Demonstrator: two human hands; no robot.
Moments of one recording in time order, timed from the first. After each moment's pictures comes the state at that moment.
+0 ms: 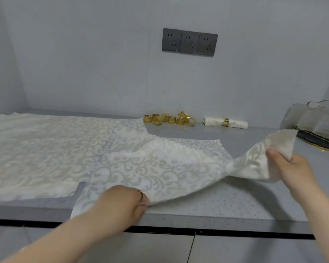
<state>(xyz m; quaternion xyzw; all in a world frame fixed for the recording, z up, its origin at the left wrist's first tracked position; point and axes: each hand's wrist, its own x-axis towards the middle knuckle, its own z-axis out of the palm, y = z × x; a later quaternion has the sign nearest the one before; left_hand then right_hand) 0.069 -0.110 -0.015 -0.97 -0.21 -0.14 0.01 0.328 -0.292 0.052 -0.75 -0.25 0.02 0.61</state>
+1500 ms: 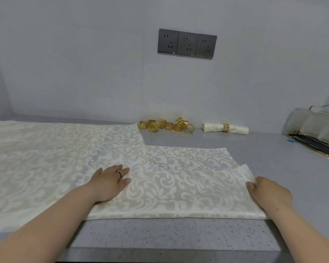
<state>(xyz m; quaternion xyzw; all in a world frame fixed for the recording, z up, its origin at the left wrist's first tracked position) 0.120 0.011 -0.018 -0.92 -0.38 0.03 -0.11 0.402 -0.234 -0.014 -0.97 -0.24 -0.07 0.04</state>
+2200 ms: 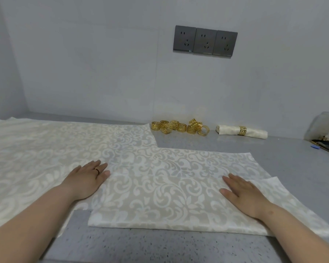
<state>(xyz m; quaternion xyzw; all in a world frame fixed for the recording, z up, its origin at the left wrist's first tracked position) 0.070 0.068 -0.018 -0.88 -0.47 0.02 -0.08 0.375 -0.167 -0.019 -0.87 -0.48 0.09 0.00</state>
